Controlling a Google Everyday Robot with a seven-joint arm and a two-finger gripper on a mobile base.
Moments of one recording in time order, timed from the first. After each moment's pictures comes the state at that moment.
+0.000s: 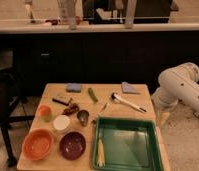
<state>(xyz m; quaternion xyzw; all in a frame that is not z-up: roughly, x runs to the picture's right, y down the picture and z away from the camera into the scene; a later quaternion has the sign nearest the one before) 0.286 0.109 0.684 -0.28 0.02 0.02 0.96</state>
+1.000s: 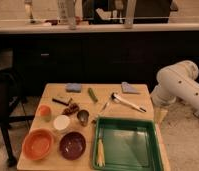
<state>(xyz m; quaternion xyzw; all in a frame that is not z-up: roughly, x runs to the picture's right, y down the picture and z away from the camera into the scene) 0.275 0.093 0.695 -0.28 0.02 0.04 0.96</state>
